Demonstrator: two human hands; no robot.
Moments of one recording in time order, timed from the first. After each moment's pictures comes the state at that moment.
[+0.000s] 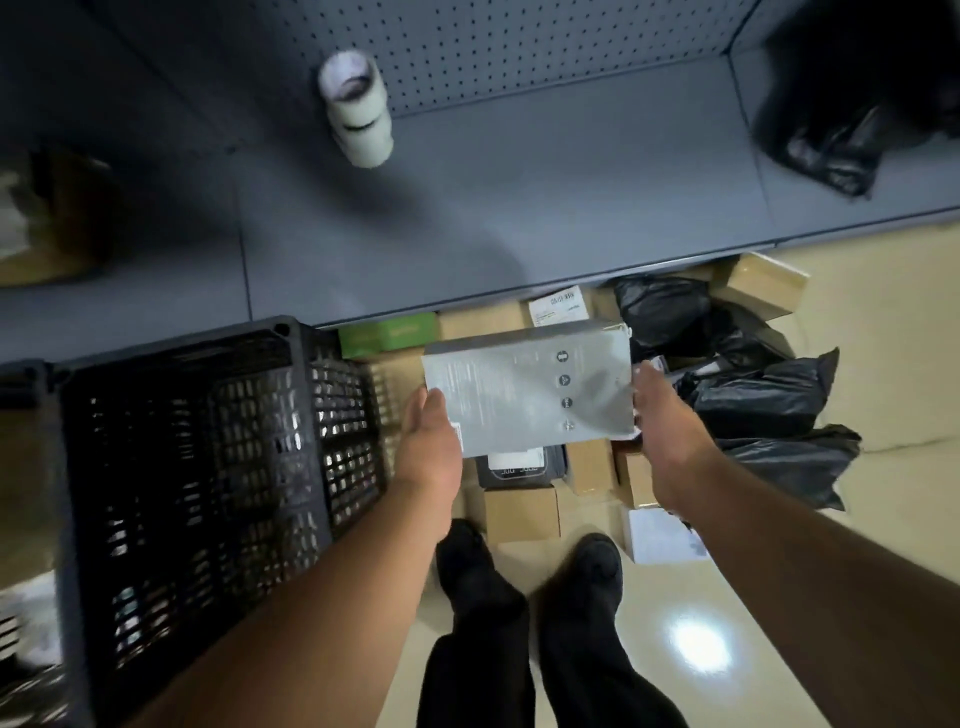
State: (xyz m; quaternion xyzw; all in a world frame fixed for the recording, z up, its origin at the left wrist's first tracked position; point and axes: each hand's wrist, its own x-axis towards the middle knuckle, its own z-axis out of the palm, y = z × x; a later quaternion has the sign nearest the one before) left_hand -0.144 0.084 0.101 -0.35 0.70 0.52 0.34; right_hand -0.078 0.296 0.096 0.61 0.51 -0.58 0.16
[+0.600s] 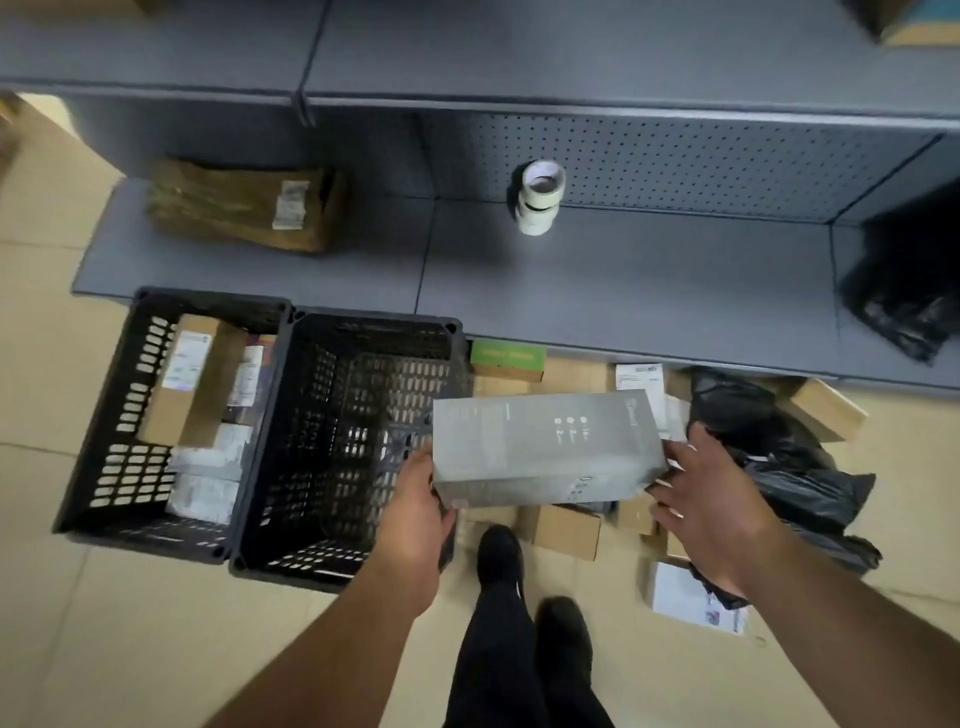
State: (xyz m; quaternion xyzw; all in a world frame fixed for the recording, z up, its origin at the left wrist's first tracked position) left_hand -0.056 -0.057 0.272 -0.44 0.57 0.66 0.23; right_hand -0.054 0.220 0.276 0.42 0.54 -0.69 0.25
